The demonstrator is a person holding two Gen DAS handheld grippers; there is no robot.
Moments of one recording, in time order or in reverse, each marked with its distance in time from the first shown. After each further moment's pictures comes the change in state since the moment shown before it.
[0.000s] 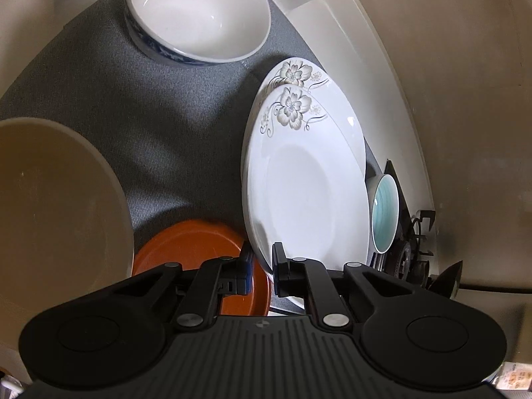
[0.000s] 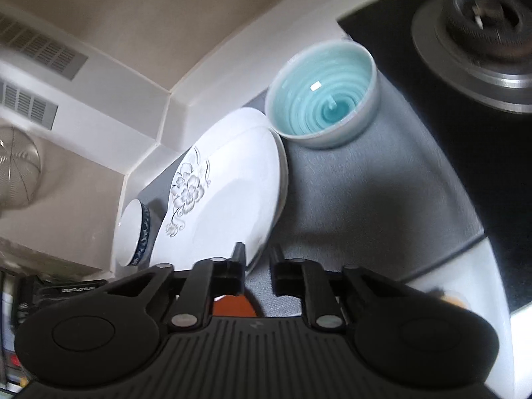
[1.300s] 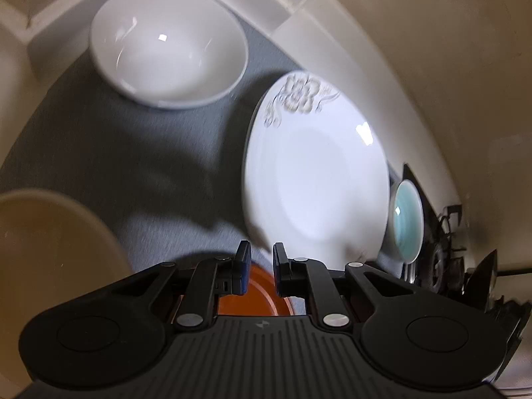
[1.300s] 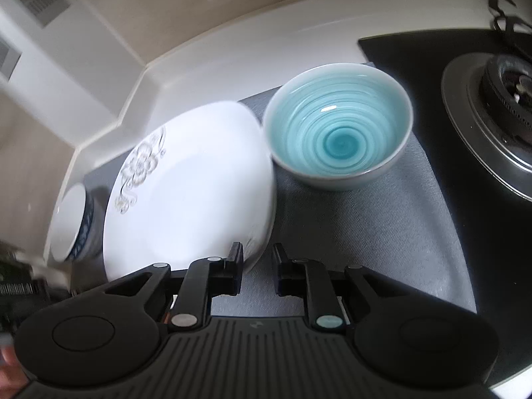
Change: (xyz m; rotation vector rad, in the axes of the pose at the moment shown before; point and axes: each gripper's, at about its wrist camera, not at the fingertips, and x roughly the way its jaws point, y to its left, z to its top) left arm 0.007 -0.014 0.005 0.140 -0.073 0.109; right arm 0.054 0.017 0.032 -0.152 0.026 -0.181
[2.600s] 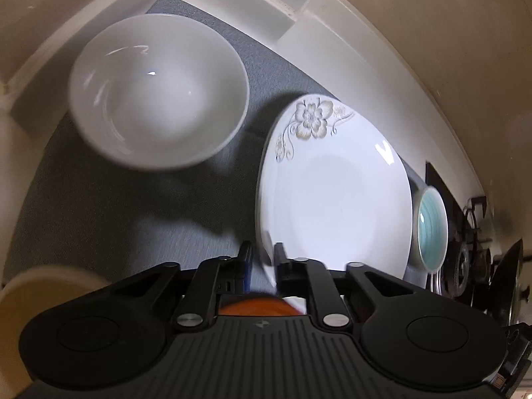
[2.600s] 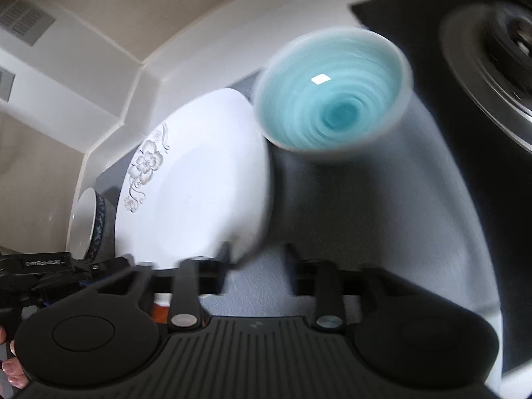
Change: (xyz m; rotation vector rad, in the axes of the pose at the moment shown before) left arm 0.000 -0.009 0.029 0.099 0.017 0.101; right arm -0.005 -0.014 -0.023 0.116 0.081 0.103
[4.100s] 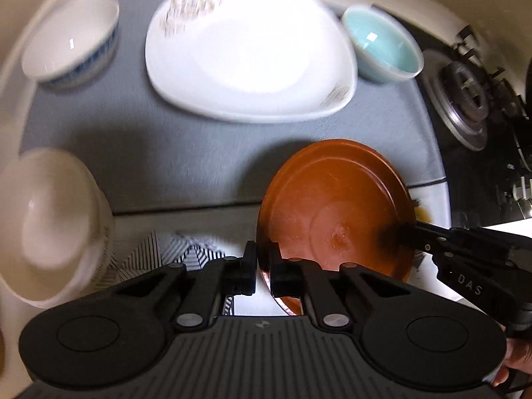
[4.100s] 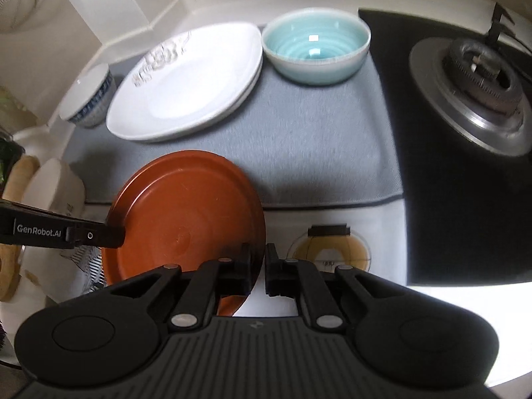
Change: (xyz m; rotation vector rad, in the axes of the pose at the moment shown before) left arm -0.013 -0.087 -0.123 0.426 0.100 0.194; right arm -0.059 -0.002 -0.080 -0.369 0.051 -0.189
